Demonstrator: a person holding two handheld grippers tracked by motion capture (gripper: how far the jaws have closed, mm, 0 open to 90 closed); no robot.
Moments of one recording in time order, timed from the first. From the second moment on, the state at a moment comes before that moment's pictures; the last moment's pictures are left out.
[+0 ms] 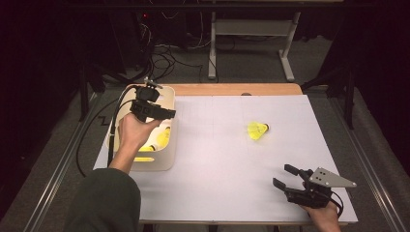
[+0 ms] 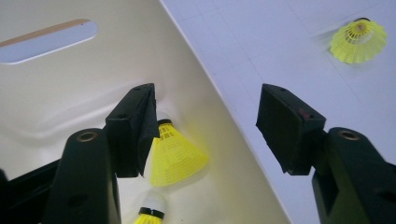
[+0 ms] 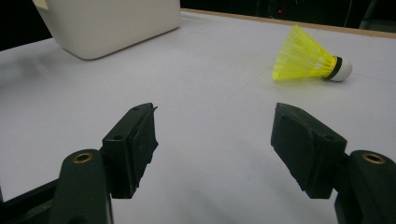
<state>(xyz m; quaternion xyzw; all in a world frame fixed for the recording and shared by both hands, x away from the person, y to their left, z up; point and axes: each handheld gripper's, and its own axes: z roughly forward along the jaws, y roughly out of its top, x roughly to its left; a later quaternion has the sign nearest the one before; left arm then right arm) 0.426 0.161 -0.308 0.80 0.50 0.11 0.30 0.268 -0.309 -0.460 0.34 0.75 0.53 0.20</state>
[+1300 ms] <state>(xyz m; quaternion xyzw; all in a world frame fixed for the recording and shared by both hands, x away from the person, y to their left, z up) 0.422 0.123 -0.303 0.82 0.46 0.10 0.31 0.268 -0.309 -0.460 0.34 0.75 0.54 0.20</state>
